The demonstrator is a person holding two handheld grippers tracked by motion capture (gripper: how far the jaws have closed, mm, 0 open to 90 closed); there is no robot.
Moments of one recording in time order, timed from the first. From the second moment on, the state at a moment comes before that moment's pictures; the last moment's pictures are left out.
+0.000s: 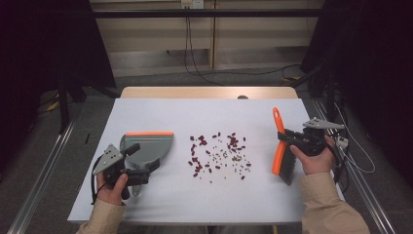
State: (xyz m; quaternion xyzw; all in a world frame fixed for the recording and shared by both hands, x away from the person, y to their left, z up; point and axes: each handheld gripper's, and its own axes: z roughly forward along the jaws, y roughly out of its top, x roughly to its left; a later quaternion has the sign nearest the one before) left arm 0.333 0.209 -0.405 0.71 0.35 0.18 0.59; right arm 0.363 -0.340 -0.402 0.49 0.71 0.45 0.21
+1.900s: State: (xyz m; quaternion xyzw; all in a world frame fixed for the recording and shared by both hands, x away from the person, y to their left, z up) left arm 0.381 -0.005 -0.406 0.80 0.29 0.04 0.52; right arm 0.376 -0.230 -0.346 0.37 0.71 0.57 0.21
